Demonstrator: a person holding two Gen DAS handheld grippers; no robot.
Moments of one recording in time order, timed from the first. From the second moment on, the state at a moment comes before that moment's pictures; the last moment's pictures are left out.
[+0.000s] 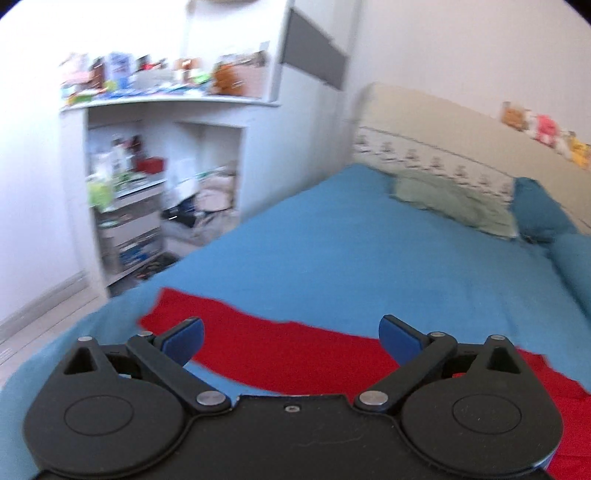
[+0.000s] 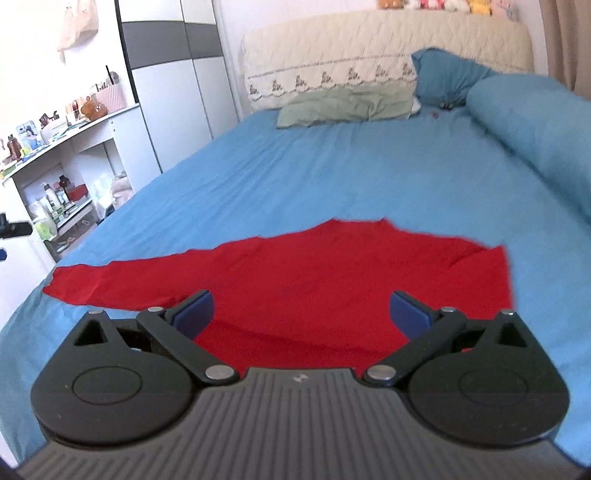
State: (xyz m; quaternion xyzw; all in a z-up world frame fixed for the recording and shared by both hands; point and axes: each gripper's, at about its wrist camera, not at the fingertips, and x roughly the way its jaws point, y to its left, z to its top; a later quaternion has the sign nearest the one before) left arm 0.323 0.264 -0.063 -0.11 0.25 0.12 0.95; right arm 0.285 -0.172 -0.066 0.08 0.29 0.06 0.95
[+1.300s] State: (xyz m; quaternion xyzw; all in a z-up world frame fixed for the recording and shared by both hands) left arm 0.413 0.238 -0.077 -0.10 0.21 0.02 0.97; right arm 0.341 -0.149 -0.156 0.09 0.31 0.03 0.95
